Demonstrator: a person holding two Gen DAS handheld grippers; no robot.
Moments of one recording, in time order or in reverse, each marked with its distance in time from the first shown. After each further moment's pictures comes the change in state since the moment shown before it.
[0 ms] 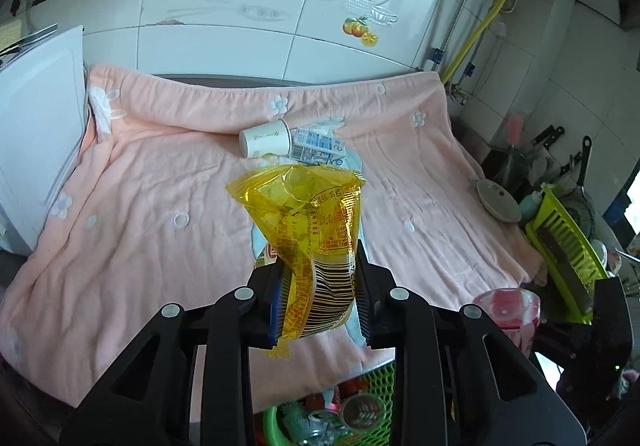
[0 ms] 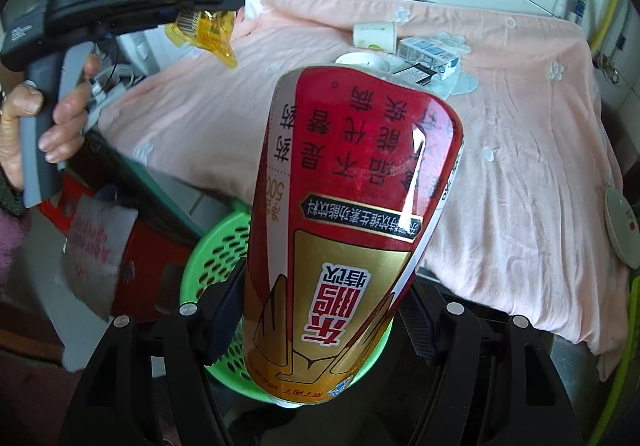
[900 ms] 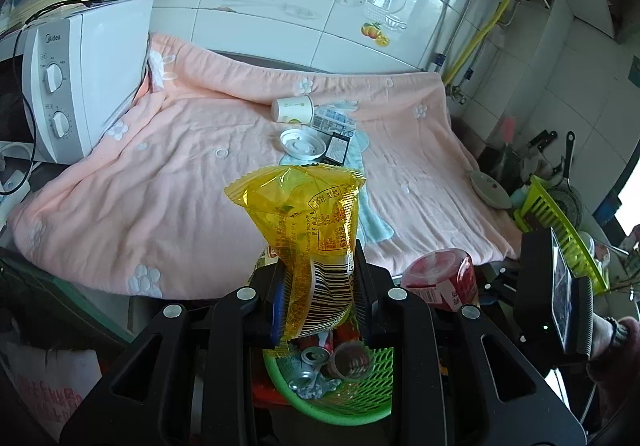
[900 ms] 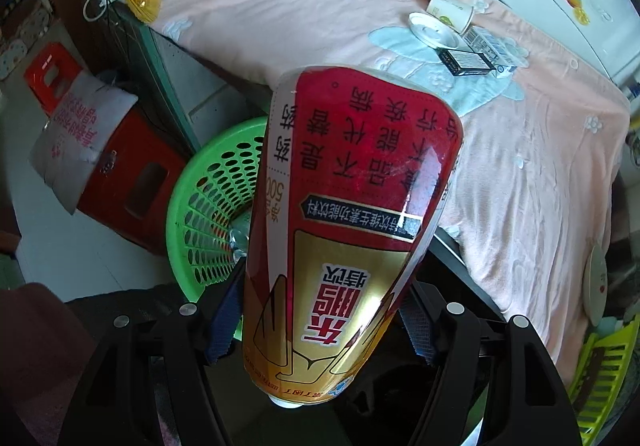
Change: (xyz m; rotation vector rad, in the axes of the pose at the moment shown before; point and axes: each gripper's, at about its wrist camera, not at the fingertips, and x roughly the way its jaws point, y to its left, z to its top) left arm -0.092 0.006 -0.101 -0.091 -0.033 0.038; right arm 0.031 0.057 -0.026 -0.296 0.207 -0.086
